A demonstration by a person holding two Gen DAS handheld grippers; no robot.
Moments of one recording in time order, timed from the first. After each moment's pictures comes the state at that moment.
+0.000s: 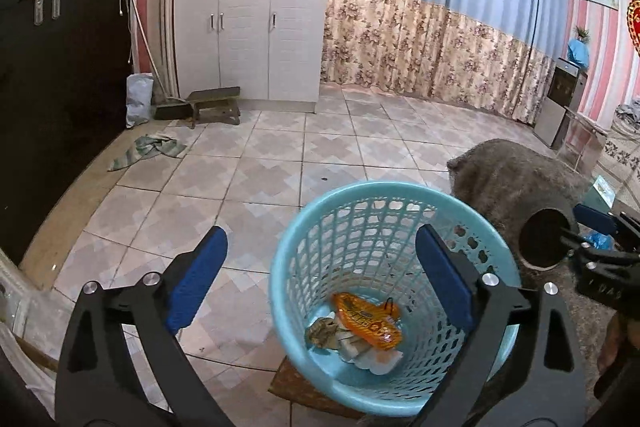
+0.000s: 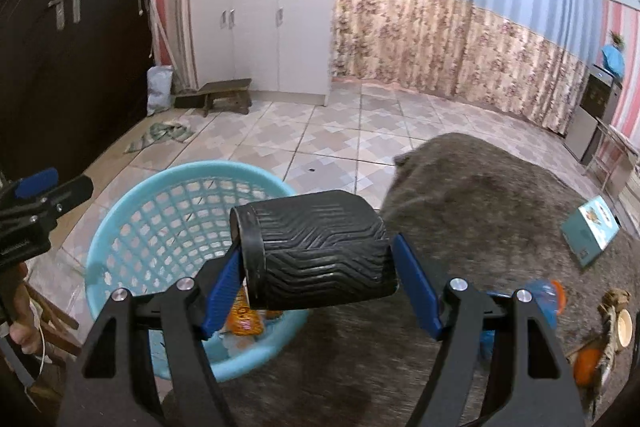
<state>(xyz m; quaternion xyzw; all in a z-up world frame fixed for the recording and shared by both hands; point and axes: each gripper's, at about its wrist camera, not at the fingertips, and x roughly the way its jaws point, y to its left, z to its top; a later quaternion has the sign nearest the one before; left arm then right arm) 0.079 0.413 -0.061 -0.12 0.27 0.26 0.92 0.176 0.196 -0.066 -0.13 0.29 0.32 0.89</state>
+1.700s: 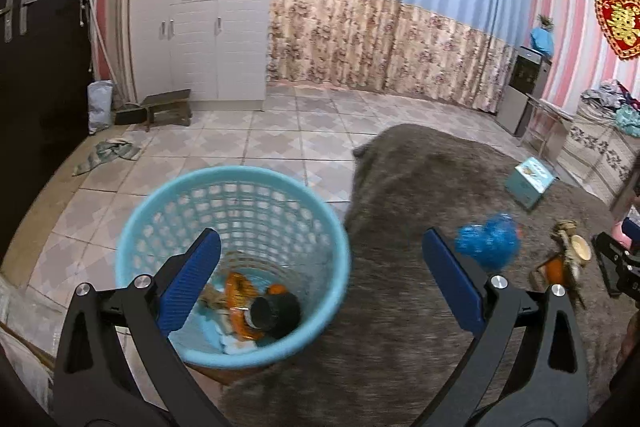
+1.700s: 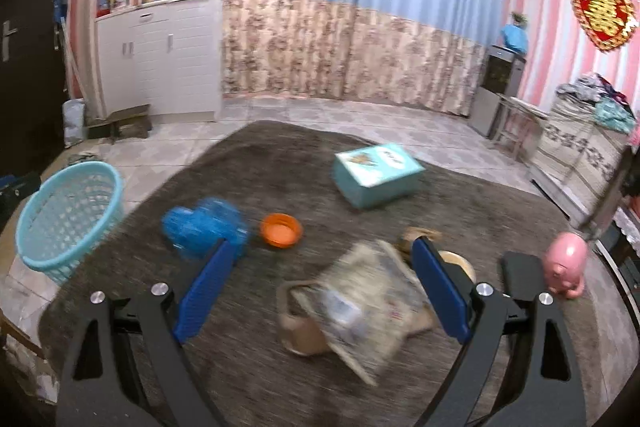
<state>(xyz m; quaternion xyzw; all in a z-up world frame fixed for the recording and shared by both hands) 0.126 0.238 -0.032 -0.12 0.27 0.19 0.94 0.206 -0.087 -0.022 -0.10 0.27 0.16 0.95</state>
